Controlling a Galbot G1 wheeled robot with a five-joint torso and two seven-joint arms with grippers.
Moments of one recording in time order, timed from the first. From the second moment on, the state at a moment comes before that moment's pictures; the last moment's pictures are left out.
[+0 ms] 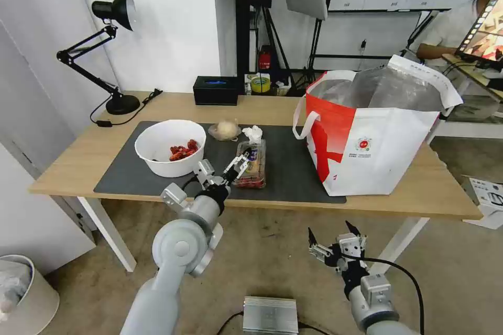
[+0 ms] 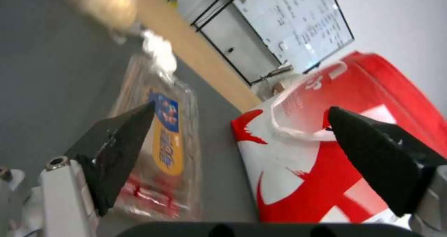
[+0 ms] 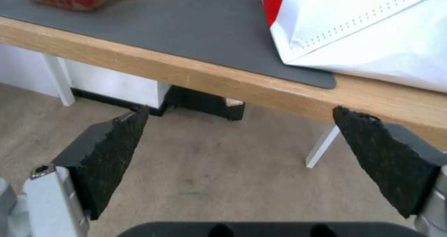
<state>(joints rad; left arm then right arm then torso) 1.11 -1.38 -0.24 -2.08 -1.09 0.30 -0.37 -1.73 1.45 0.48 2.23 -0.09 -0.25 -0.02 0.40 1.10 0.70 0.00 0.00</state>
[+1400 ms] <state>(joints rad) 0.88 -1.09 0.01 -1.71 -0.27 0.01 0.20 -1.67 1.37 0.59 2.34 0.55 -0.30 0.07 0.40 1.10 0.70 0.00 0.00</state>
